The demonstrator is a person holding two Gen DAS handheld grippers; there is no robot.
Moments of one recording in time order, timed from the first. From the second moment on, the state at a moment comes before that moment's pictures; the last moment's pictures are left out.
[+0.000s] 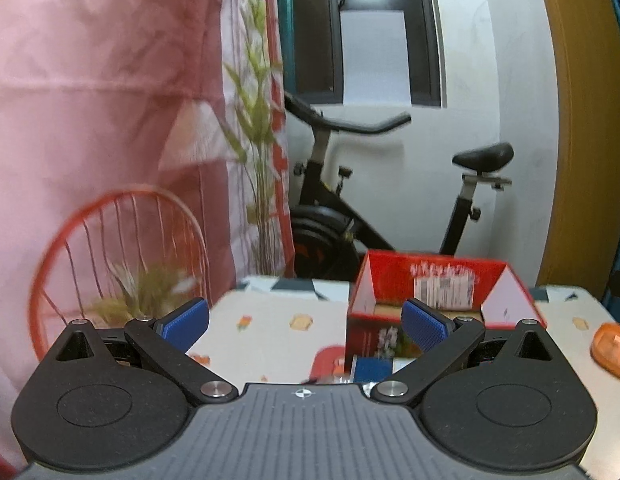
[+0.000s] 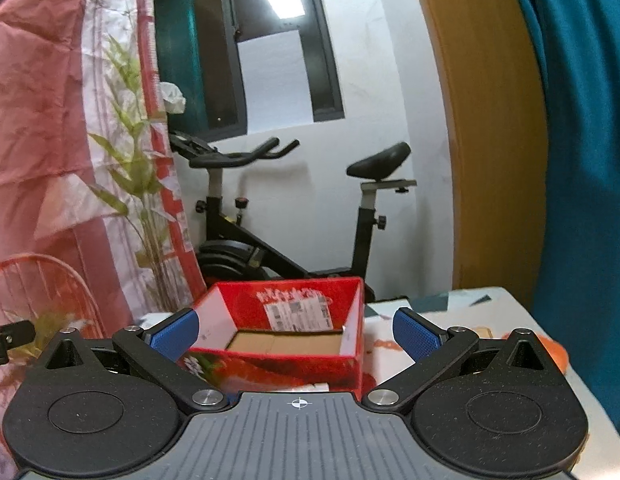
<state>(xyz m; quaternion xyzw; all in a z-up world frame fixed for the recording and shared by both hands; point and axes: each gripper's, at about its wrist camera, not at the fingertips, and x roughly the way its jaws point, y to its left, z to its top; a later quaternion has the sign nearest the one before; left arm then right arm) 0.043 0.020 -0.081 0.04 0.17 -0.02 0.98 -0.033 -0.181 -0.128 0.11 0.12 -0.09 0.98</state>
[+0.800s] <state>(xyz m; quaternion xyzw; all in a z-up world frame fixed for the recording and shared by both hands) 0.088 0.033 -0.236 0.05 0.34 -0.11 0.93 0.010 -0.157 -0.279 0.08 0.25 -0.06 0.96</state>
